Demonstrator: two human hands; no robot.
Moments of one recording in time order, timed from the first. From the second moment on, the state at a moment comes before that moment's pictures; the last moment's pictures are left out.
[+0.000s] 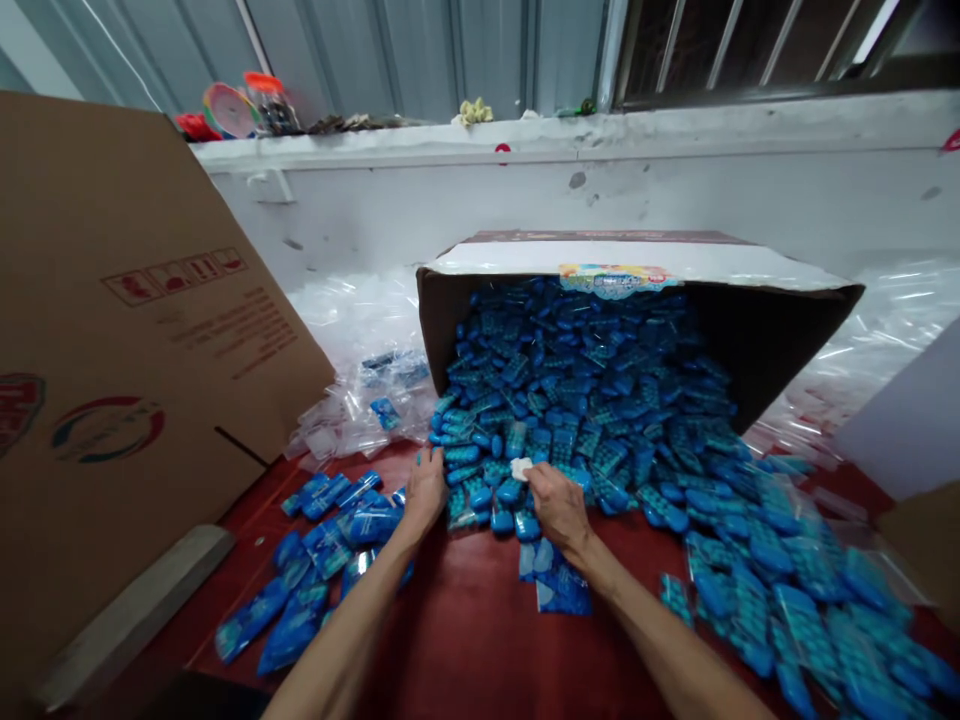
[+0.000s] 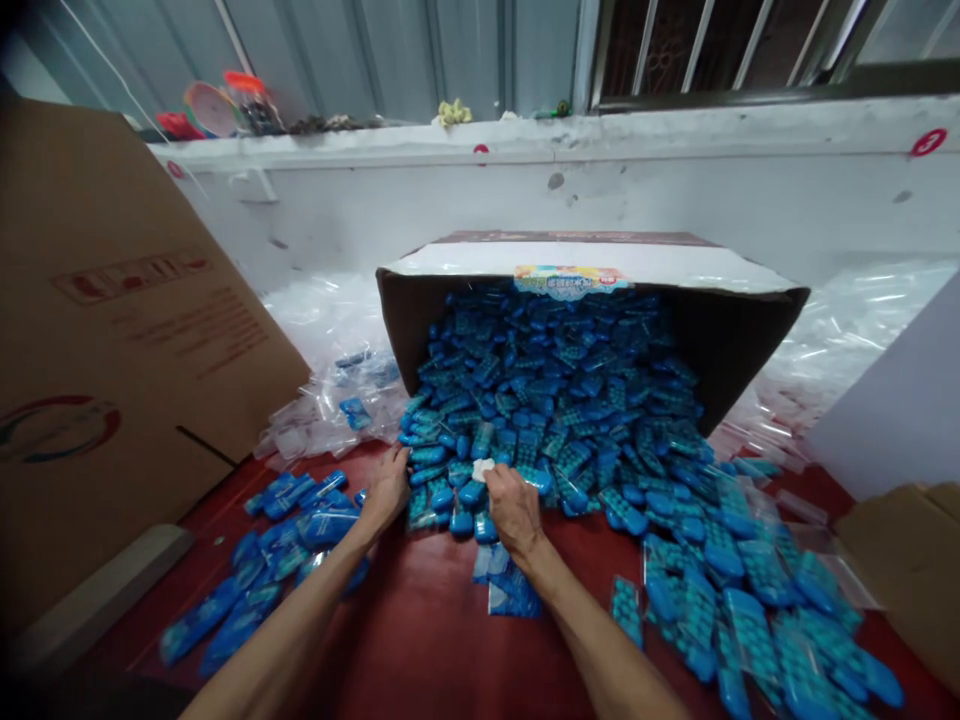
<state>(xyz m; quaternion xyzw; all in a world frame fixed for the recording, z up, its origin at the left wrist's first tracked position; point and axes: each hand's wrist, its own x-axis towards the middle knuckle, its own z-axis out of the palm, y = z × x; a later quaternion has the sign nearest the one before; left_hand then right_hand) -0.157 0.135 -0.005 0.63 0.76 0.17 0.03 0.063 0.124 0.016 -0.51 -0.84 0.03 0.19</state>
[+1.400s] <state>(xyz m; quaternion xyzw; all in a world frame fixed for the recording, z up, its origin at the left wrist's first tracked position) 0.005 0.038 -0.014 0.31 0.60 0.46 0.58 0.136 0.045 -0.003 -0.54 -0.71 0.24 0.39</state>
